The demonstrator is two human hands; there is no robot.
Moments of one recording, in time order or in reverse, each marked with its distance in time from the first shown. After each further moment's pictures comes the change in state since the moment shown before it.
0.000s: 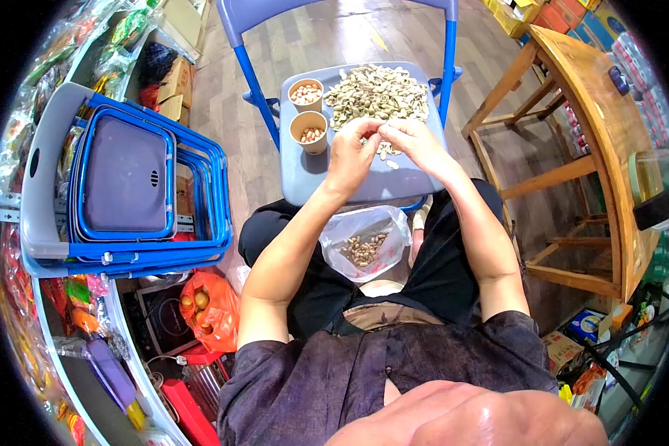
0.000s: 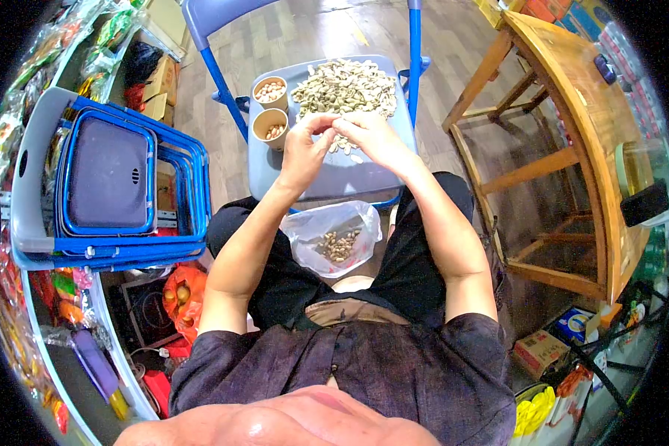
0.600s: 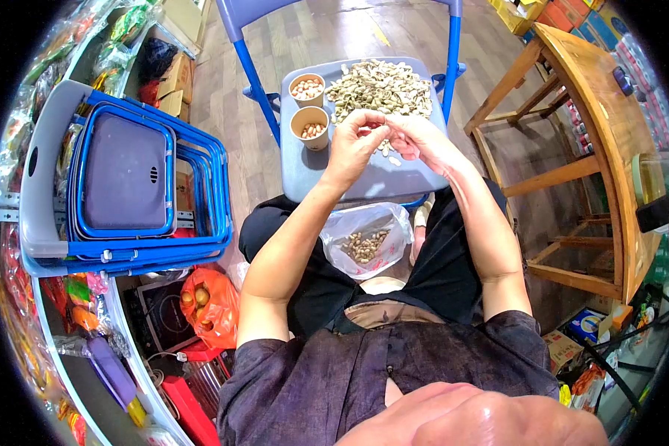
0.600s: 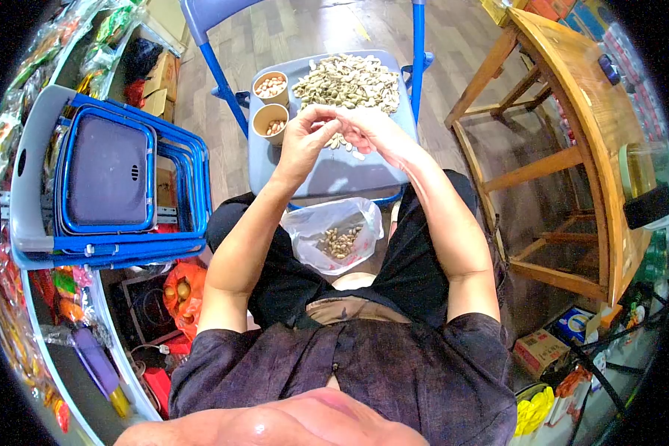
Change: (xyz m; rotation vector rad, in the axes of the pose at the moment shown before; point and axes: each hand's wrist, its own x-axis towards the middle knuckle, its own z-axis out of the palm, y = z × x) left_hand 0.005 -0.007 -0.002 -0.437 -0.059 -0.220; right_hand -0.002 -0.024 -0.008 0.596 -0.185 0.370
